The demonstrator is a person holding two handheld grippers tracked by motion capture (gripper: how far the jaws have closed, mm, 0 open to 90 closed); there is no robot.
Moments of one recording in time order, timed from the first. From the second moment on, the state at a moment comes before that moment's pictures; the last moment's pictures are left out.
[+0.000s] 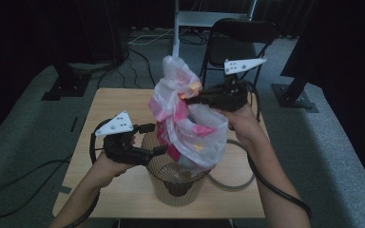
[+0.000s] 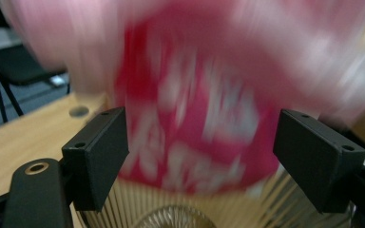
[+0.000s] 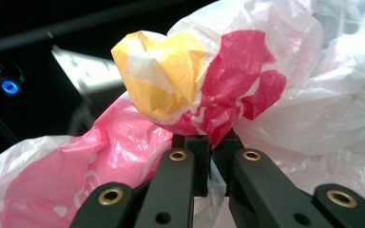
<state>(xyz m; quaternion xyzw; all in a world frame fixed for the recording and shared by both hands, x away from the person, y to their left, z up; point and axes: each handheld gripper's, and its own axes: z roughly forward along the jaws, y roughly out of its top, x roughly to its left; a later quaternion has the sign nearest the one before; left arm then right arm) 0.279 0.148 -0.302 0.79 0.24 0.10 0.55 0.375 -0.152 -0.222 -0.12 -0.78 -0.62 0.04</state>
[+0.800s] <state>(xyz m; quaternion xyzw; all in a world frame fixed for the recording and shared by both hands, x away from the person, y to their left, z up) 0.288 0.140 -0.299 0.74 0.29 0.16 0.58 0.367 -0.148 -0.257 -0.12 -0.82 -0.55 0.08</state>
